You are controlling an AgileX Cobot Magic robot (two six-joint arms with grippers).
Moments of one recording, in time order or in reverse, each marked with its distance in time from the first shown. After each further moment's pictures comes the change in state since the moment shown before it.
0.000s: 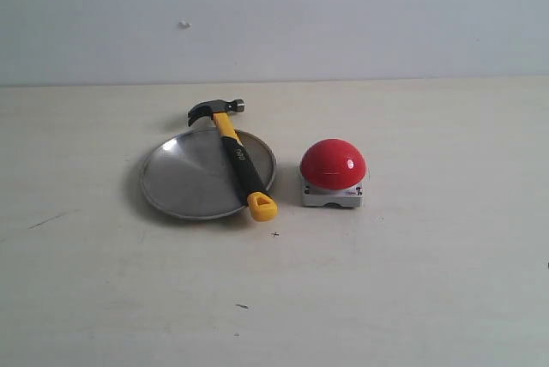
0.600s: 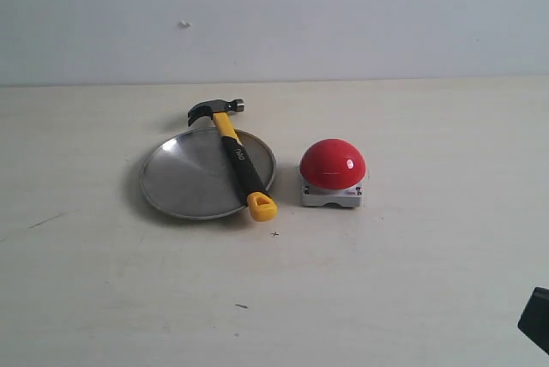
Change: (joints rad) left arm 0.000 0.000 0.000 0.000 0.001 0.000; right arm 0.107 0.000 0.000 0.009 0.102 0.021
